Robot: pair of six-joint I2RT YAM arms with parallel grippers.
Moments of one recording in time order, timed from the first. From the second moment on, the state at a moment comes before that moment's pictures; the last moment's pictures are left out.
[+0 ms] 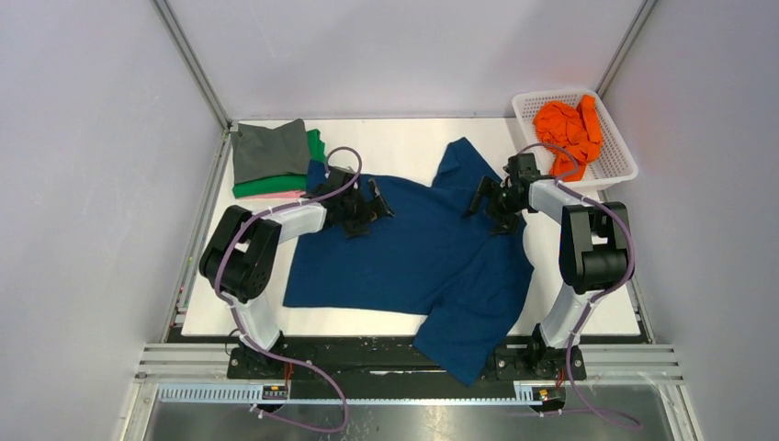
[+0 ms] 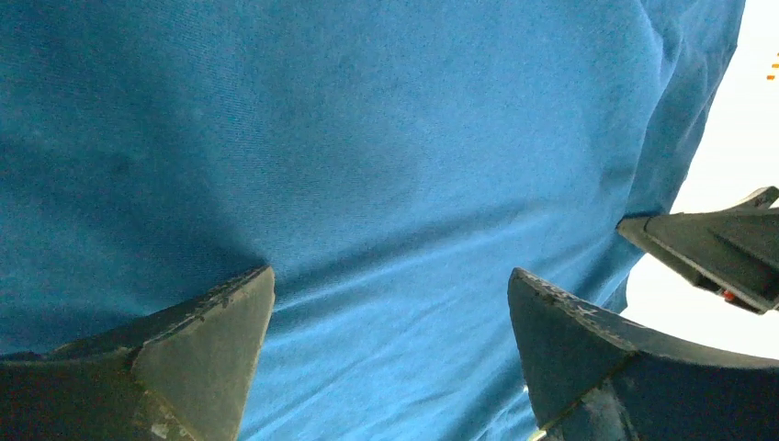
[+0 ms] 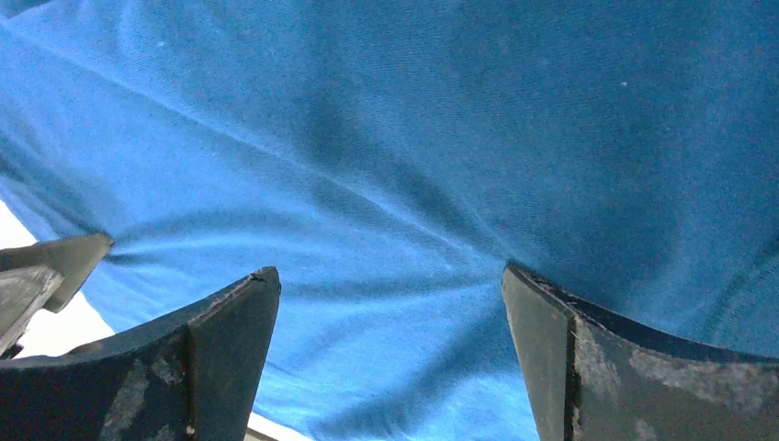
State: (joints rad) left arm -0.43 1.80 1.03 -0.09 0.23 -0.88; right arm 0.08 1.82 1.11 -0.46 -0.35 0.52
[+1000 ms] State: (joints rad) left arm -0.38 1.67 1.06 -0.28 0.19 -0.83; right arm 0.23 2.06 1.52 -0.23 -0.10 0.87
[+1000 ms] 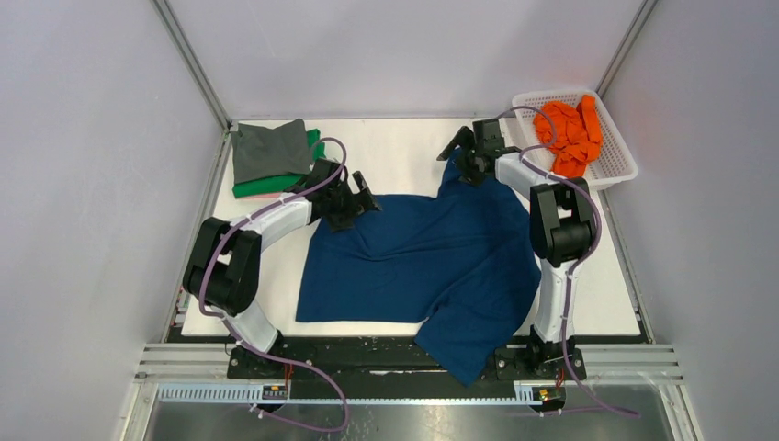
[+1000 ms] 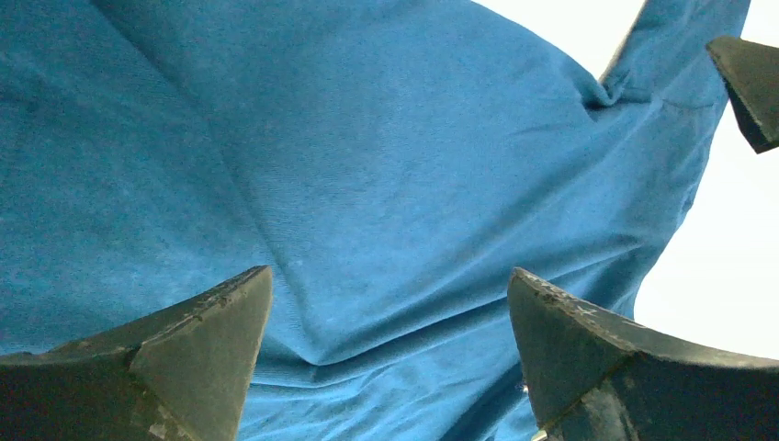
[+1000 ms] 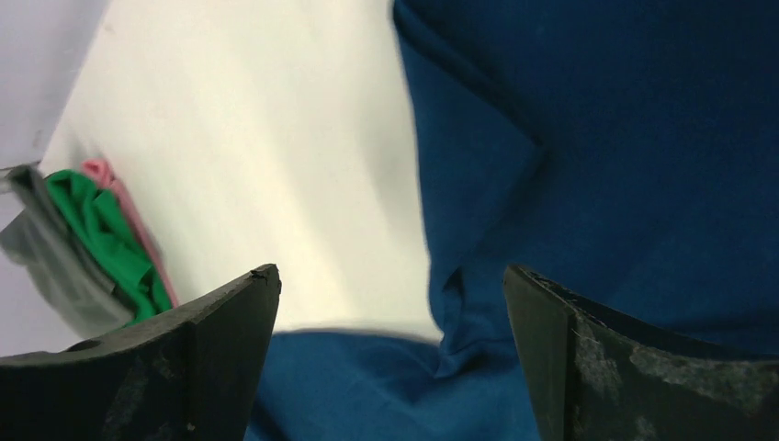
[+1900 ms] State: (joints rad) left arm -0.33 1.70 1.12 -0.32 0.18 -0.82; right arm 0.37 2.49 2.30 -0.50 -0.01 0.68
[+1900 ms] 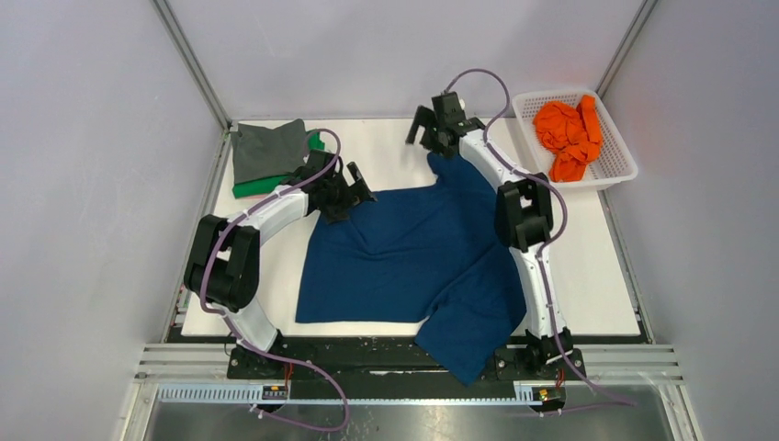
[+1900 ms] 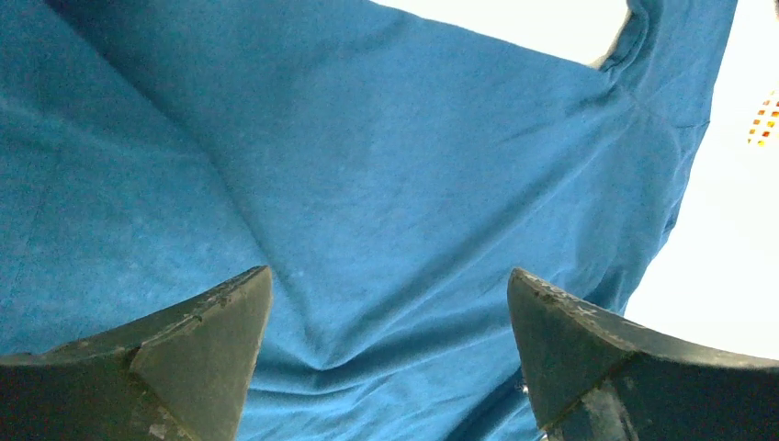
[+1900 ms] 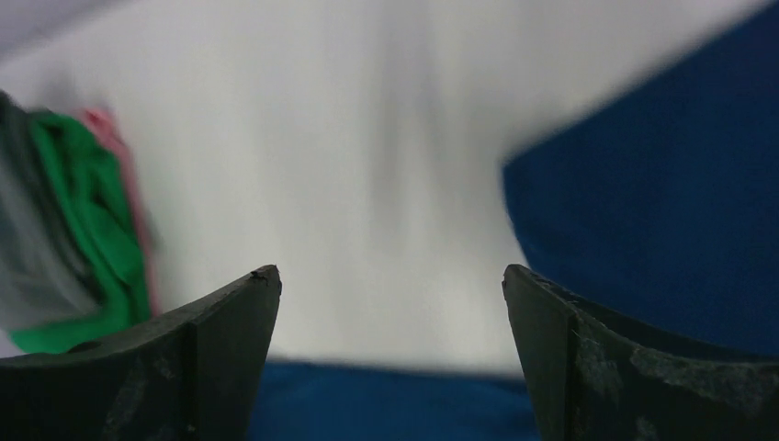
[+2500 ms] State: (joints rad) left arm -0.35 2.00 1.38 -0.33 0.15 -0.82; right arm 0.22 1.97 1.39 -0.66 -0.11 0.54
